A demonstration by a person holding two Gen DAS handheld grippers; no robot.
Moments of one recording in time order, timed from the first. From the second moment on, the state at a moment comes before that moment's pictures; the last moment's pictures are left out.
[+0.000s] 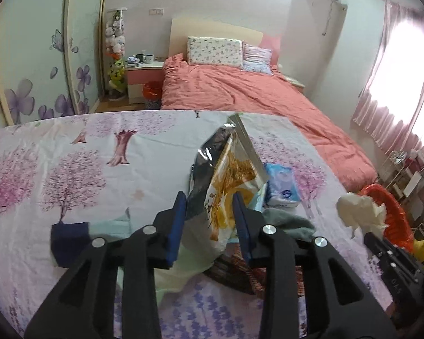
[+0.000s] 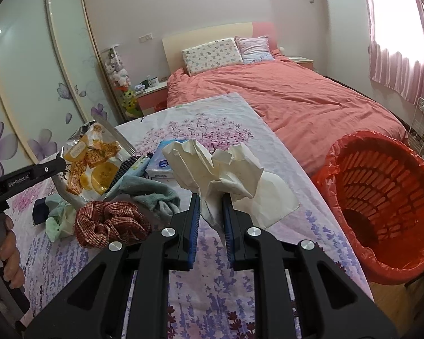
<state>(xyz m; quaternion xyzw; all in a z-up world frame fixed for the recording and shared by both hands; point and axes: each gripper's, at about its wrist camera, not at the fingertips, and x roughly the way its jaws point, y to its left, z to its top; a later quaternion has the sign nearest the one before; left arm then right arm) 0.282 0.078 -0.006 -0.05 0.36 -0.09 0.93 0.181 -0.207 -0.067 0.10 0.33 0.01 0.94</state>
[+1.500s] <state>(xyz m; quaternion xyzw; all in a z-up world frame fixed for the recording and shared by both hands) 0.252 0.046 -0.018 0.02 0.41 -0.11 0.91 0.155 -0.234 -0.064 0.11 0.33 -0.01 0.94</state>
